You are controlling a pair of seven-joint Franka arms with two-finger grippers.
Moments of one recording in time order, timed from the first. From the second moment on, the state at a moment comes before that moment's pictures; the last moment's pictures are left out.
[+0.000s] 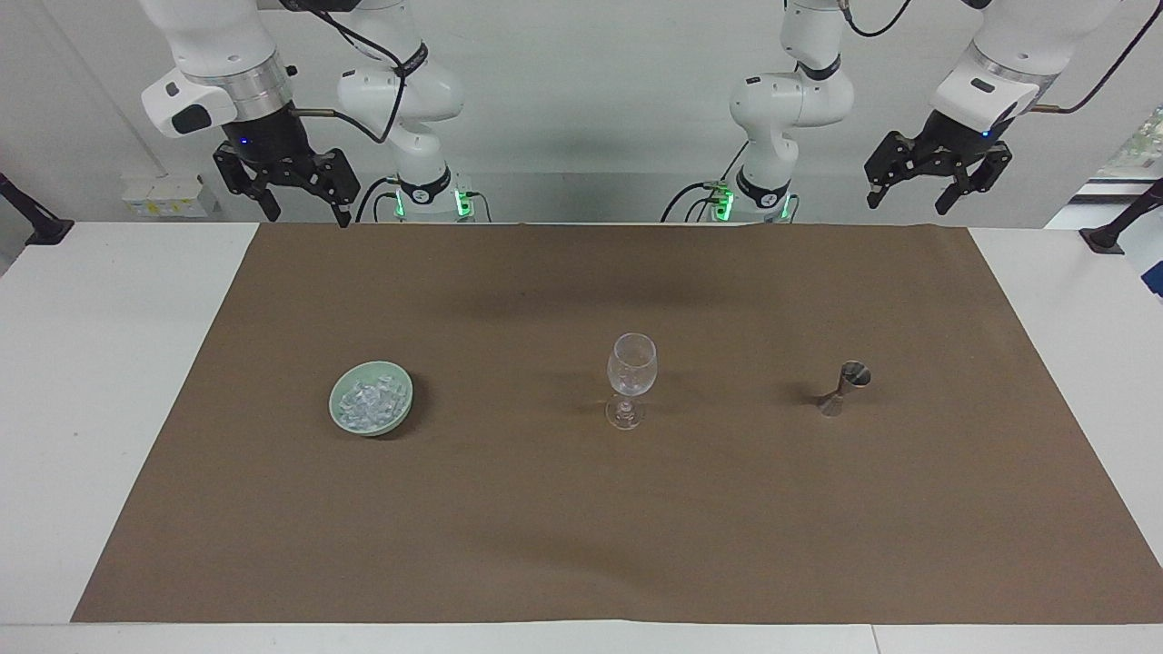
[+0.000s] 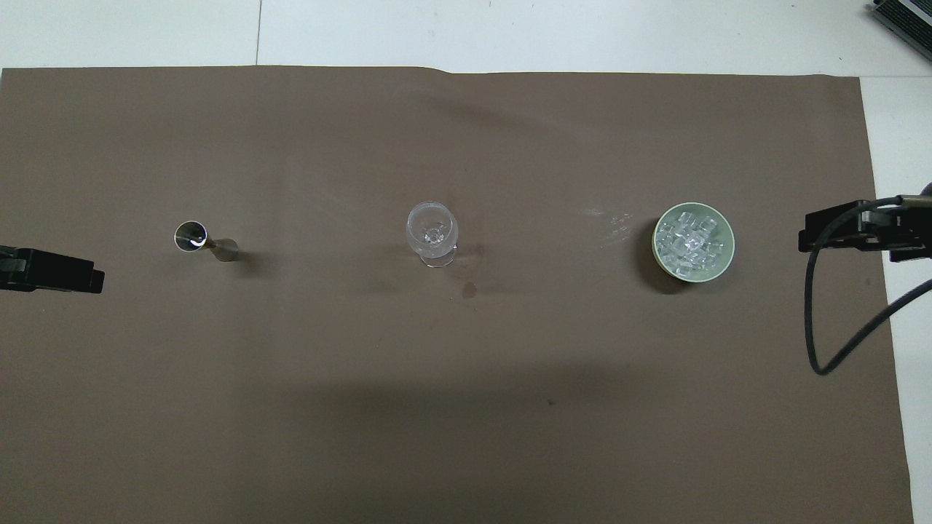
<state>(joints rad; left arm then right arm) 0.01 -0.12 -0.08 -1.59 -0.06 1.47 0.06 0.04 -0.03 -0.01 -1.51 -0.01 1.50 0.16</state>
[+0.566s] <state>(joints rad) 0.01 -0.11 -0.08 -1.59 -0.06 1.47 0.06 0.04 -0.03 -0.01 -1.51 -0.01 1.50 0.16</state>
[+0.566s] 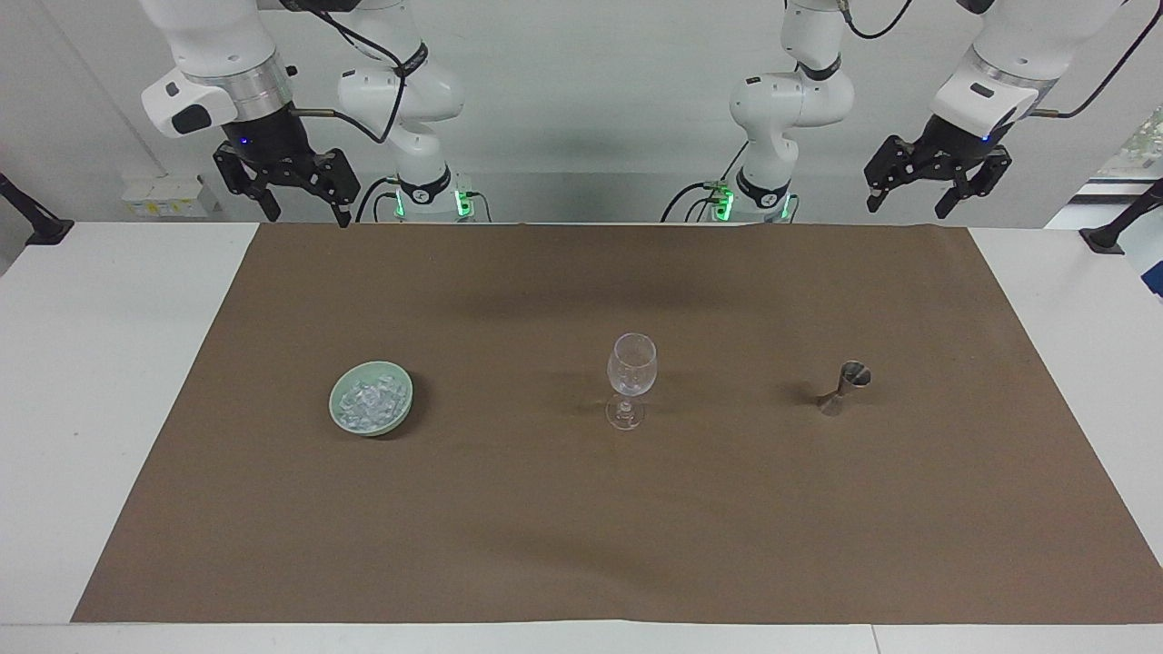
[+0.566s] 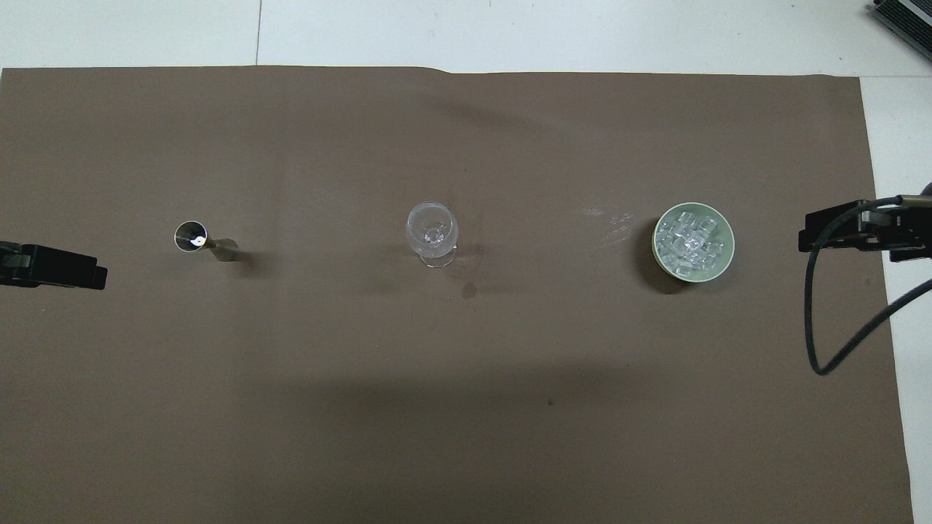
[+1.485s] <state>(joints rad) 0.04 0.08 -0.06 -1.46 -0.10 1.40 -0.10 0.04 -0.03 -0.01 -1.51 -0.01 1.50 0.16</state>
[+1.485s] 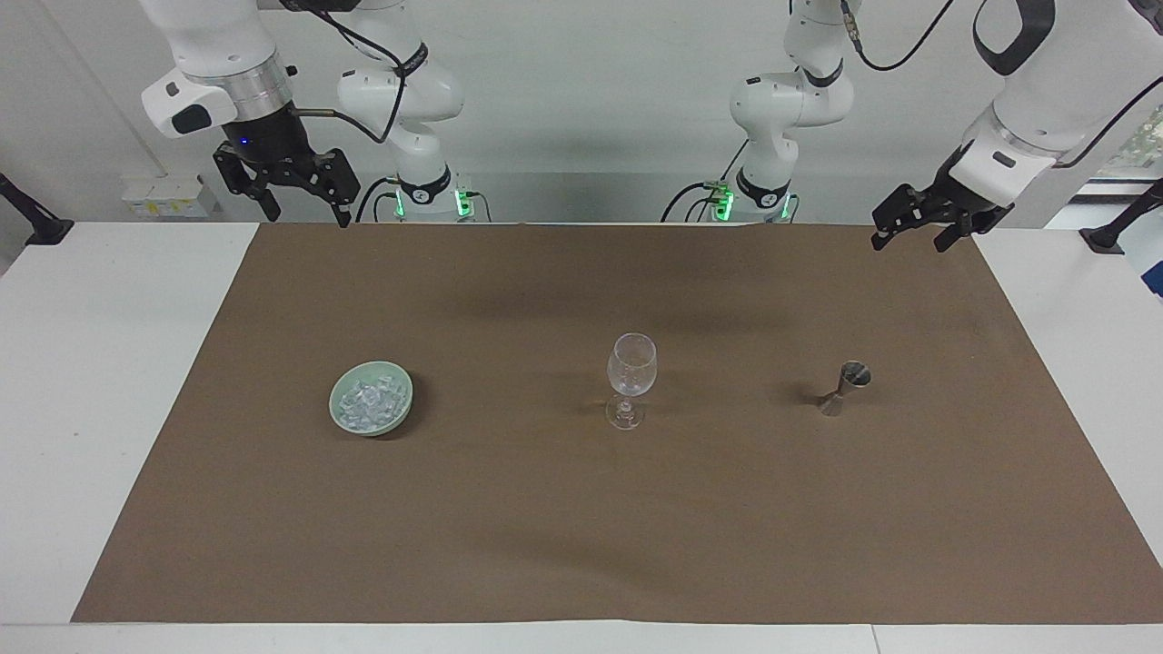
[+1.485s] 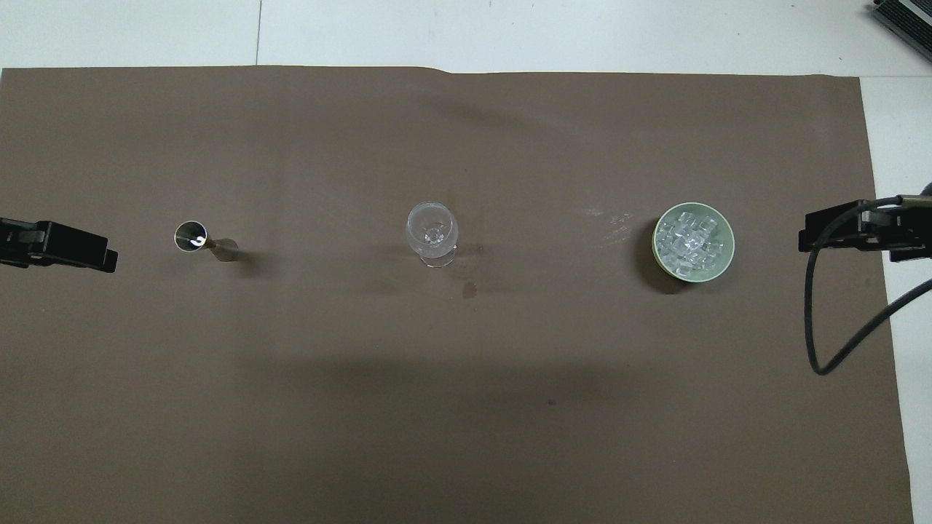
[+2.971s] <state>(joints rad) 0.06 0.33 0.13 -1.38 -0.42 1.30 -0.93 0.04 -0.03 -0.01 -1.51 -0.01 1.50 0.16</state>
